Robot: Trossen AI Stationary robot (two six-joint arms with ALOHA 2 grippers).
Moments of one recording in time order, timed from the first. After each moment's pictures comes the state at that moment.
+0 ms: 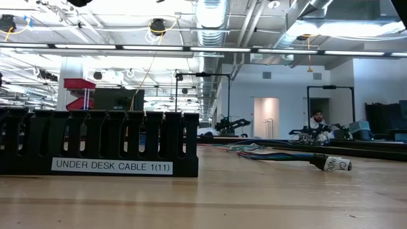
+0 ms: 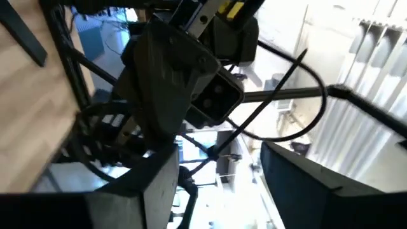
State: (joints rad) left arm 0.03 0.48 0.59 0.05 0.23 -1.54; right arm 0.06 2.01 1.72 0.36 0.03 -0.64
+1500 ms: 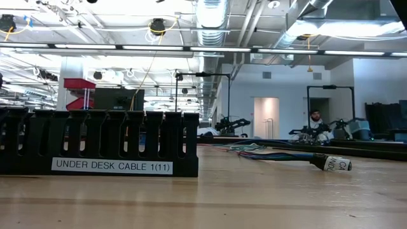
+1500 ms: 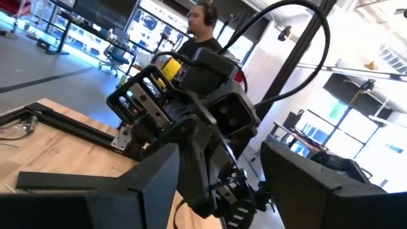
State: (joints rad) left arm 0.17 0.48 0.74 -0.14 0.24 -0.53; right arm 0.05 2.01 1.72 0.38 0.02 -0.43
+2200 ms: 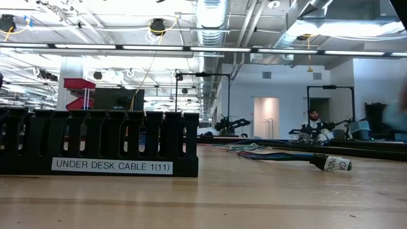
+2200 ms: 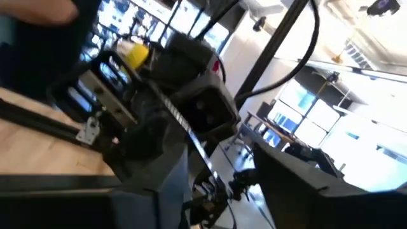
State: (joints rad) left arm 0.16 0.60 0.74 0.00 0.38 -0.58; right arm 0.04 2.01 1.72 0.38 0.02 -0.43
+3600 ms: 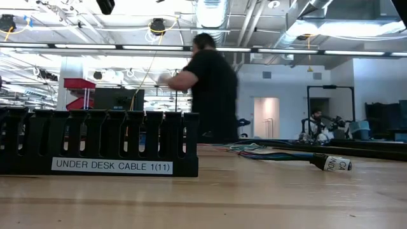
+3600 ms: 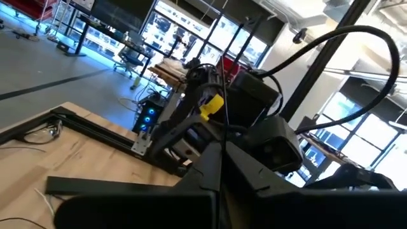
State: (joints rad) left arm 0.46 0.58 0.74 -0.04 0.48 -0.55; right arm 0.07 2.01 1.72 0.25 -0.04 -0.34
